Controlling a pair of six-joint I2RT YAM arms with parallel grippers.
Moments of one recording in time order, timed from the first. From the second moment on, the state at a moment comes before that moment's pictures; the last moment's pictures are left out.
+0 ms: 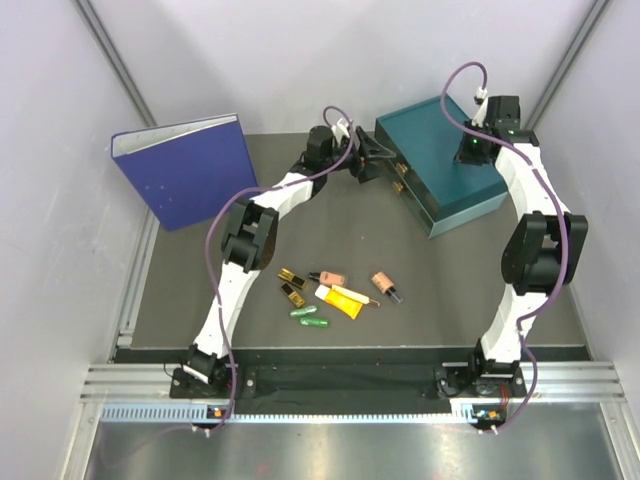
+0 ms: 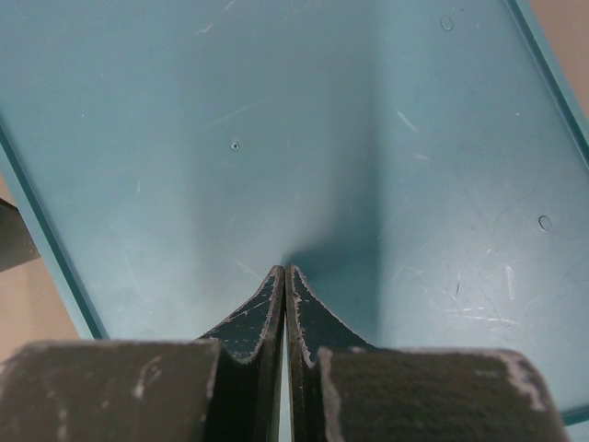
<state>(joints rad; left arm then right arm) -0.46 2.58 2.14 0.33 0.79 -1.33 -0.03 1.92 1.78 -0.62 -0.16 0.14</state>
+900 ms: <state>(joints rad) -0.51 2.72 2.31 0.32 0.75 -1.35 -0.03 1.93 1.78 -0.61 -0.19 0.14</state>
